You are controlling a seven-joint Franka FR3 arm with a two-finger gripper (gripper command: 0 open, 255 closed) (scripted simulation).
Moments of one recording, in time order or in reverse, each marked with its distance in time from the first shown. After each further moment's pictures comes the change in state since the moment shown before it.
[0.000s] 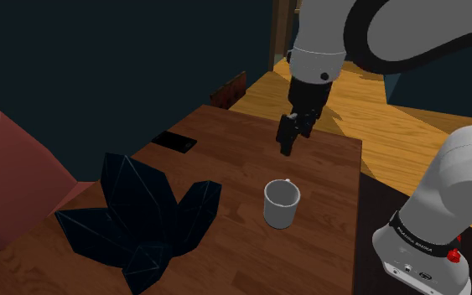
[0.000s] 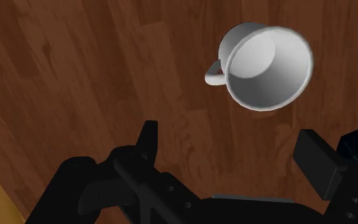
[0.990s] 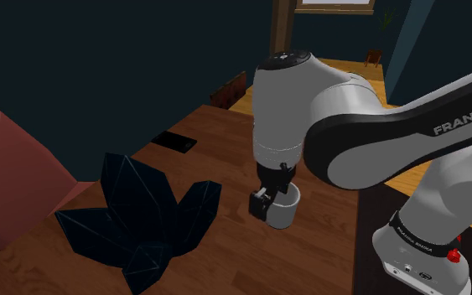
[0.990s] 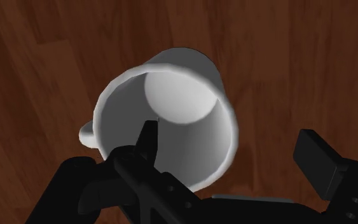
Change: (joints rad) arm 0.012 0.297 0.313 -0.036 0.024 0.289 0.231
